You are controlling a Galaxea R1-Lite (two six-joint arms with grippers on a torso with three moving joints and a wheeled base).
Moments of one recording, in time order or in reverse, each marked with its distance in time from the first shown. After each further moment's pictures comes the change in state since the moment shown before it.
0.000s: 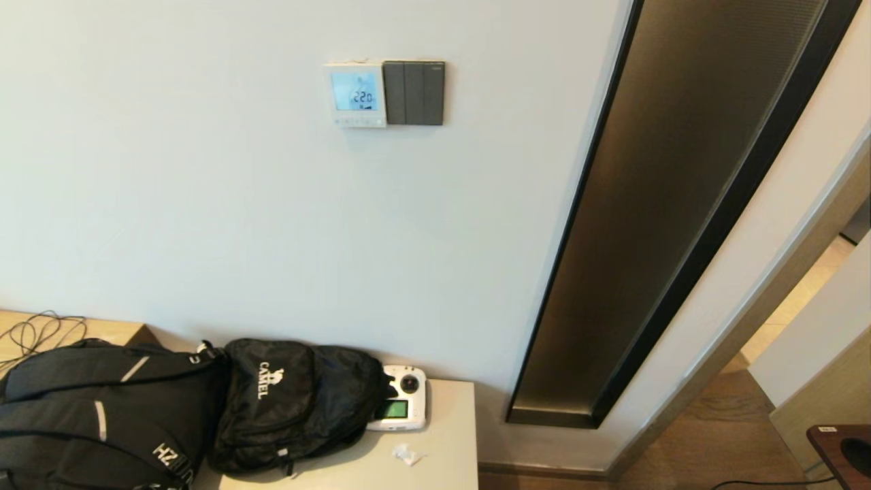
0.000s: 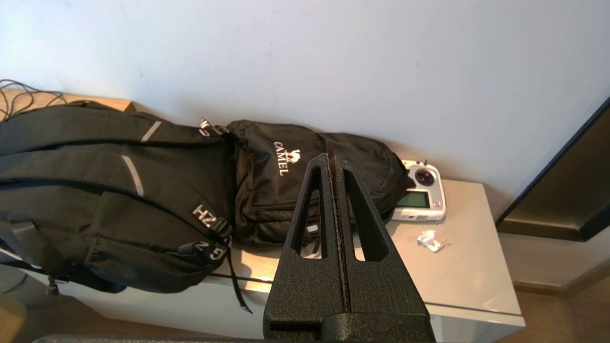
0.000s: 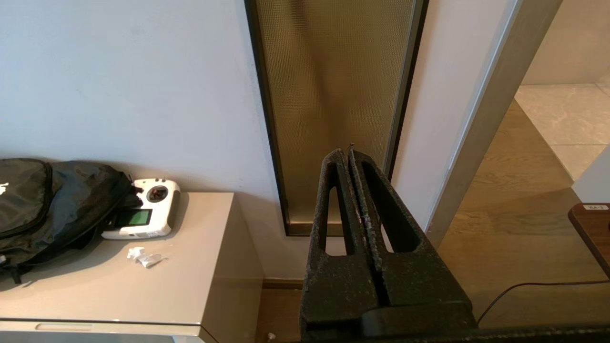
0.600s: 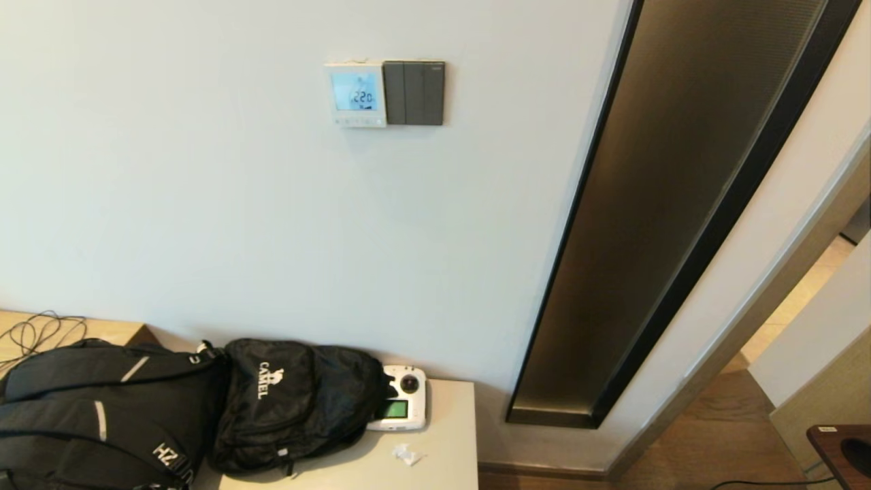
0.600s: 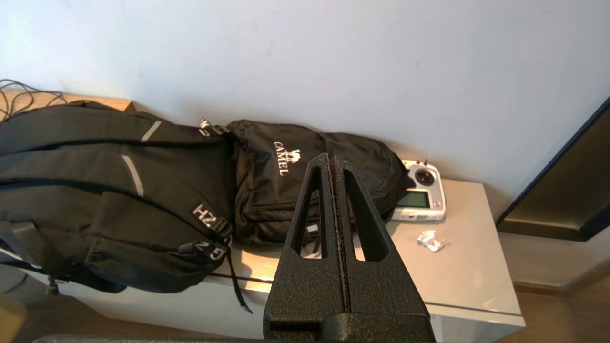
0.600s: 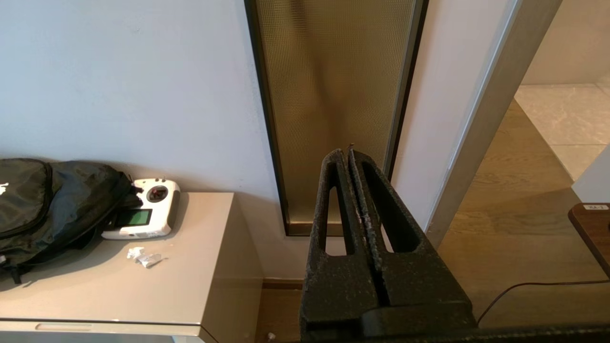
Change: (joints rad) left arm 0.000 0.000 0.000 0.000 0.000 0.000; right arm 0.000 0.000 0.000 0.000 0.000 0.001
